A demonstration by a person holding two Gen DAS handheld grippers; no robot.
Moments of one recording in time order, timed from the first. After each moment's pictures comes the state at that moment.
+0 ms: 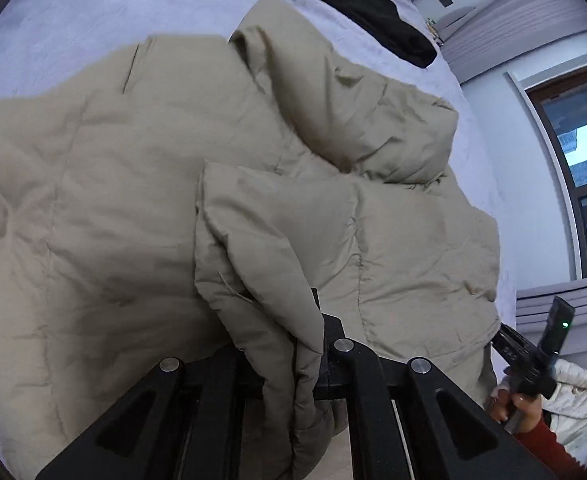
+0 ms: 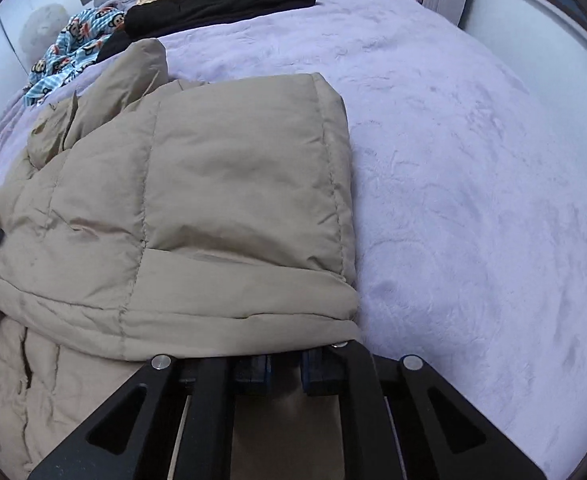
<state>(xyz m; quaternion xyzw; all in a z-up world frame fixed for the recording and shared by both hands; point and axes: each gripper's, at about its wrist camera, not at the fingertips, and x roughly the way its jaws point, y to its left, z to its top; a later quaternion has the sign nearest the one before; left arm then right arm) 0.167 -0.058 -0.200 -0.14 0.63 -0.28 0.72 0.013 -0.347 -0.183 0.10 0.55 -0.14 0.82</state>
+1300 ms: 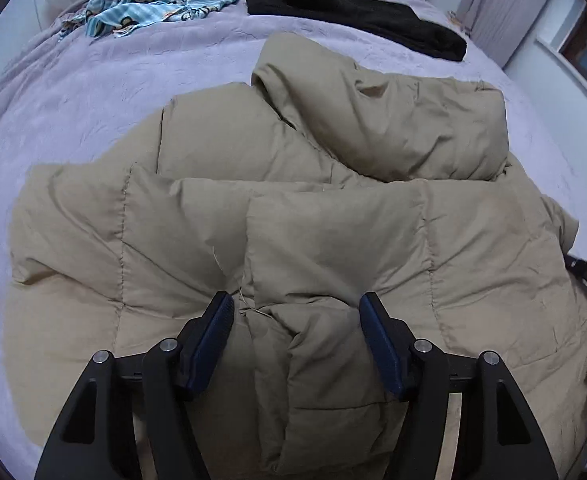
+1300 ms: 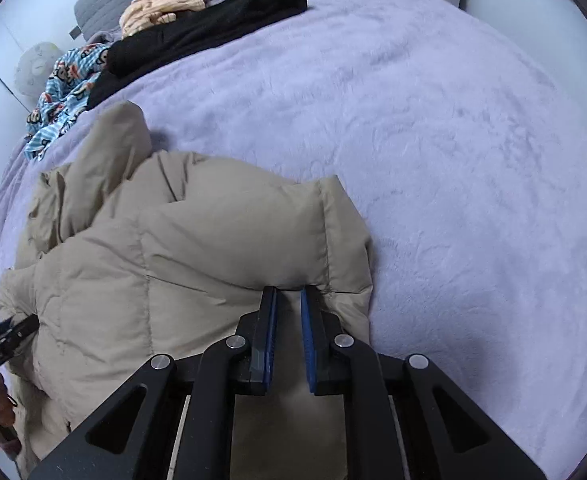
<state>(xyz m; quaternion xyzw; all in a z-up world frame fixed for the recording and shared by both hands) 0.159 -0.079 -0.201 0.01 0.55 -0.18 0.81 0.075 -0.385 -0.197 0.18 0.54 -0.13 0.81</state>
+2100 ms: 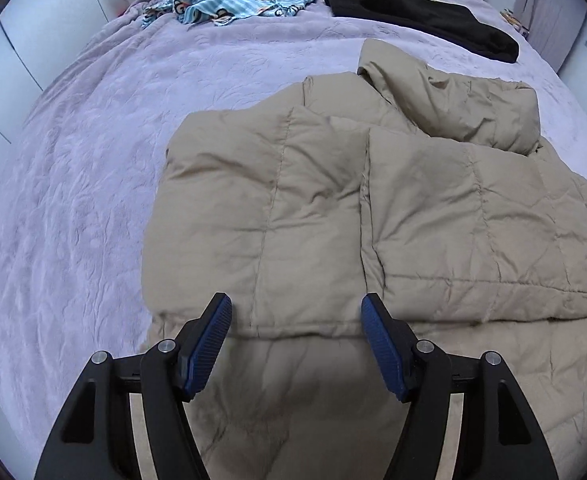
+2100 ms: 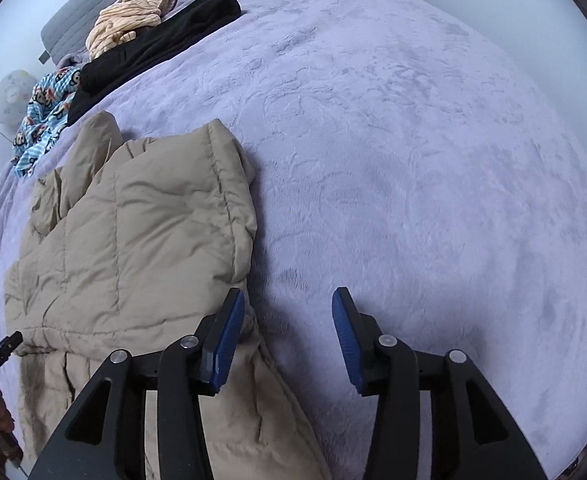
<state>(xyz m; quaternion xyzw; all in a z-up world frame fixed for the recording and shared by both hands) 0.094 -0.016 -0.157 0.05 0.58 -0.05 0.81 -0.028 -0.408 -0.151 0.21 0.54 -0.18 0.79</state>
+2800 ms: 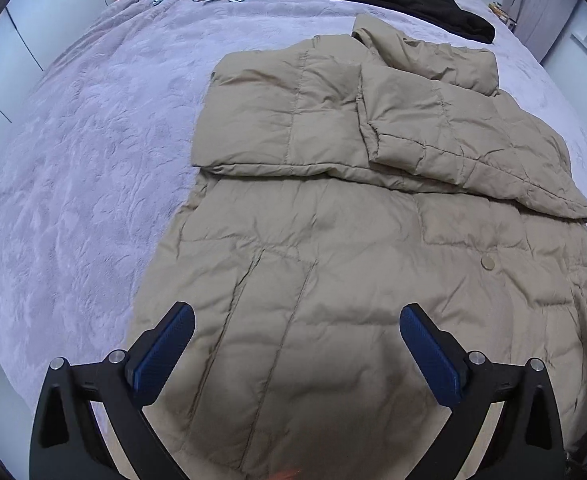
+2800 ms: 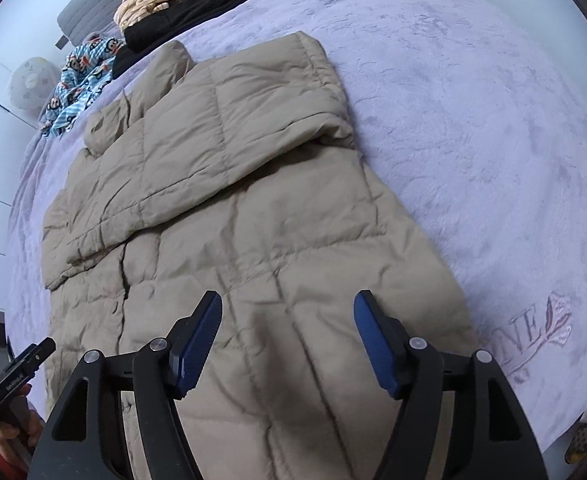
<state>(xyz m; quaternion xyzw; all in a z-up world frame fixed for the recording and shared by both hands) -0.008 0.036 -0.133 0.04 0.60 -0.07 0.79 -0.097 -0.296 -0.139 0.24 0.56 -0.14 0.78</state>
